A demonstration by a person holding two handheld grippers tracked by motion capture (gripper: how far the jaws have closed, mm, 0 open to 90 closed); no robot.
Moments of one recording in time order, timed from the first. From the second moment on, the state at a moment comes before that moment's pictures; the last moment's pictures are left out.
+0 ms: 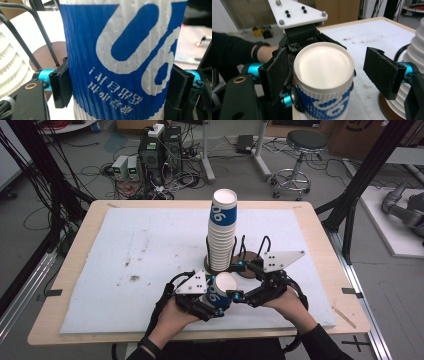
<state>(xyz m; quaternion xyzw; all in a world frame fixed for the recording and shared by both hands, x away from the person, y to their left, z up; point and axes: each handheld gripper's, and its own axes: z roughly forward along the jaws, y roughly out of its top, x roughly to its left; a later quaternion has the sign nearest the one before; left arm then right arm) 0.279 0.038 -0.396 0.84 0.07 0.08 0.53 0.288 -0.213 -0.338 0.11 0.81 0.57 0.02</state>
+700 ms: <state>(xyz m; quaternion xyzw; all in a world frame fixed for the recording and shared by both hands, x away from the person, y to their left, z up) 0.273 0.037 -0.387 0.83 0.06 0.12 0.54 0.291 -0.207 -0.342 0.09 0.86 0.49 0.02</state>
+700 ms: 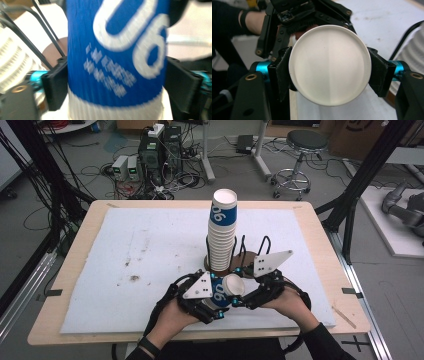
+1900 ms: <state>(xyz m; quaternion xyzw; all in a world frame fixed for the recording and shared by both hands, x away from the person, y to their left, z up) 0.279 0.047 -0.370 0.86 0.04 0.10 0.49 0.290 -0.227 -0.323 0.07 0.88 0.47 0.03</state>
